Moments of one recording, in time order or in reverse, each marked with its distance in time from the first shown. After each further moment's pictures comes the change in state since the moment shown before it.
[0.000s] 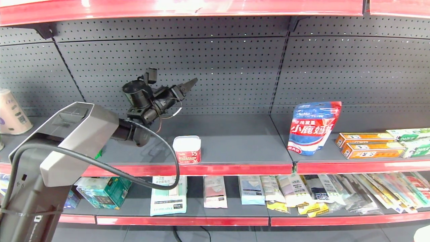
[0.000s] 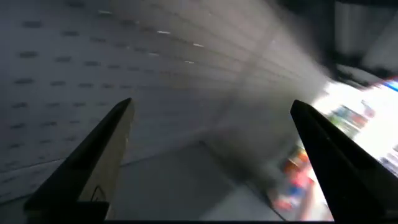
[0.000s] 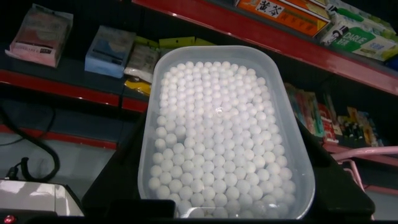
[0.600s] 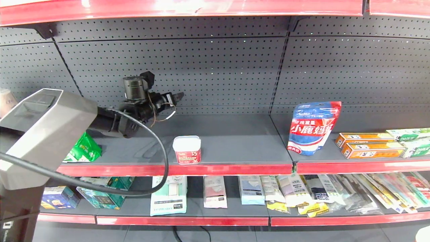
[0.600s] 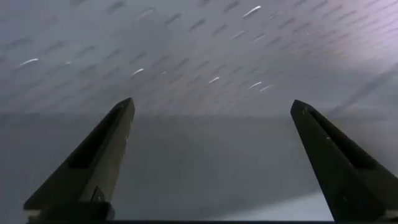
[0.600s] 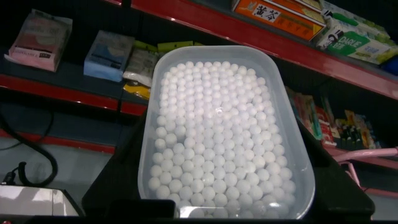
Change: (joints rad) left arm 0.020 -0.152 0.087 0.499 0.372 0.309; right arm 0.000 -0.021 0.000 0.000 0.000 0.000
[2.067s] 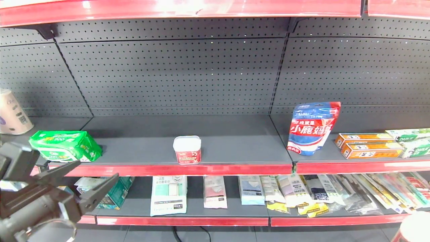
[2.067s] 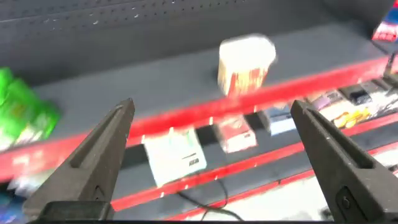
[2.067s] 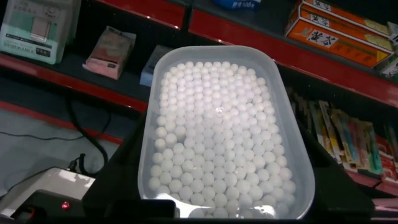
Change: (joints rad) left arm 0.008 -1.215 1.395 -0.088 -0.025 0.316; right arm 0.061 0.150 -0.098 -0.009 0.175 0.066
